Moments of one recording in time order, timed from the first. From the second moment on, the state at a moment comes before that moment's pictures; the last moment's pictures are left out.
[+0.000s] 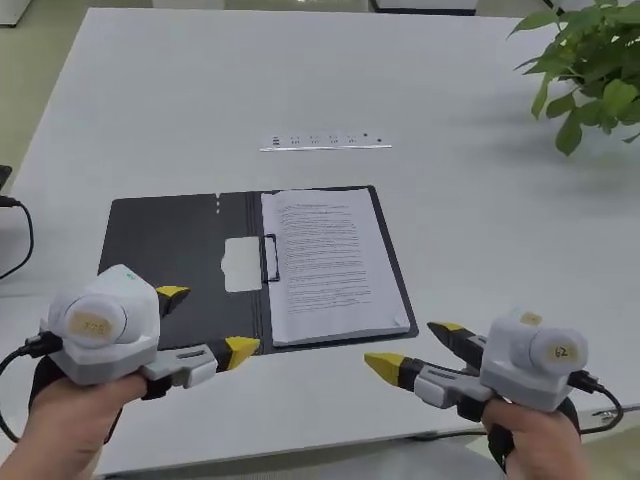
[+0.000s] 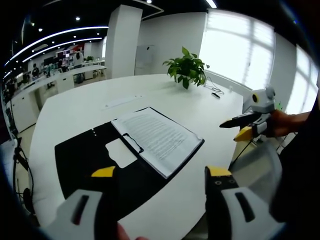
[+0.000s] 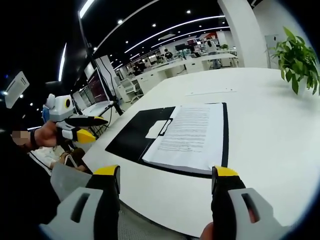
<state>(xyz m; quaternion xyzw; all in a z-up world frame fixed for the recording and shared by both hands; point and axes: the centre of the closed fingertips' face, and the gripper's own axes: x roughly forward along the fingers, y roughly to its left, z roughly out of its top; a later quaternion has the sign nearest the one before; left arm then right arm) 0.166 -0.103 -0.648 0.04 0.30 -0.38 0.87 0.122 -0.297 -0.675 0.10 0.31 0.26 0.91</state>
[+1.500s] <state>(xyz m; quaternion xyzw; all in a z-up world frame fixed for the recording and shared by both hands) 0.219 -0.288 -0.695 0.11 0.30 -0.51 0.80 0.116 -0.334 -0.691 0.12 0.33 0.24 0.91</state>
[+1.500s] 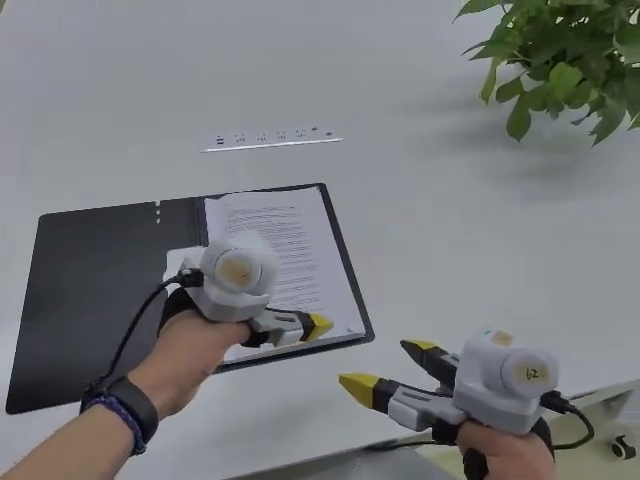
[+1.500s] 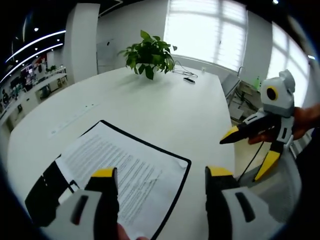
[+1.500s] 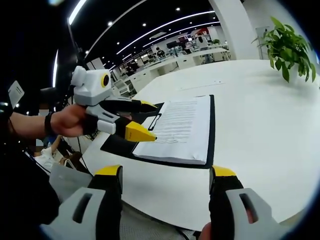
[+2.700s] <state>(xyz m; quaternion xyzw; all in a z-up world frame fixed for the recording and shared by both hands) 0.237 -0.318 -0.784 0.16 0.34 -0.43 0.82 0.126 -0.352 -0.712 0.14 0.35 0.23 0.90</state>
